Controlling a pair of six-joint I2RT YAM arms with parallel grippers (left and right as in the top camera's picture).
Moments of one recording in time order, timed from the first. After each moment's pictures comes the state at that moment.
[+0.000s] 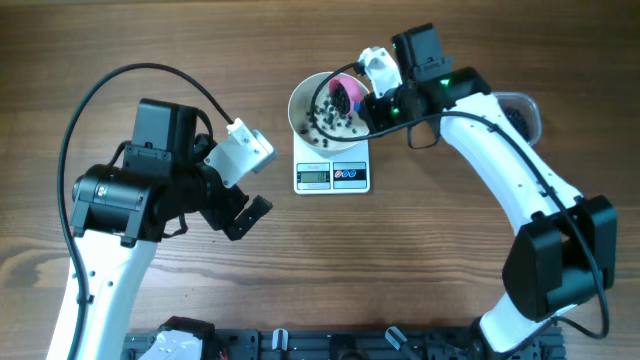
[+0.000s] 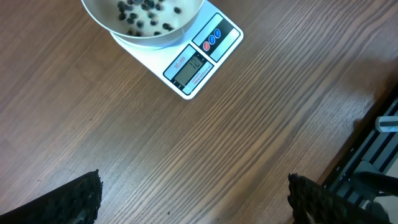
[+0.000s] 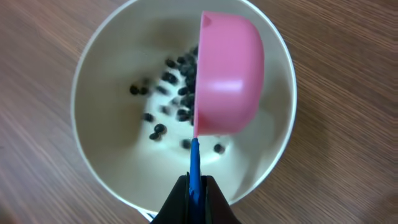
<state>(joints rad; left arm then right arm) -0.22 1.19 1.32 -1.27 0.33 0.59 0.36 1.82 1.48 -0.73 -0.30 -0.14</state>
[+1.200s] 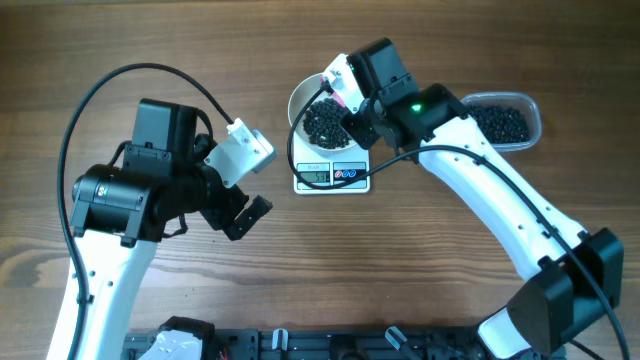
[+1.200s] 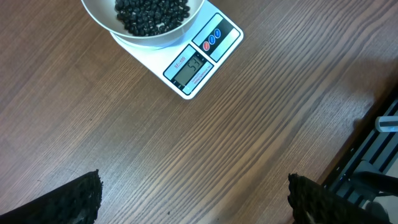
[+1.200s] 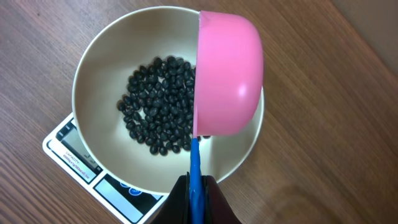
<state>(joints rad) -0.22 1.19 1.32 -1.27 0.33 0.59 0.54 1.72 1.51 -0.78 0.07 -0.31</state>
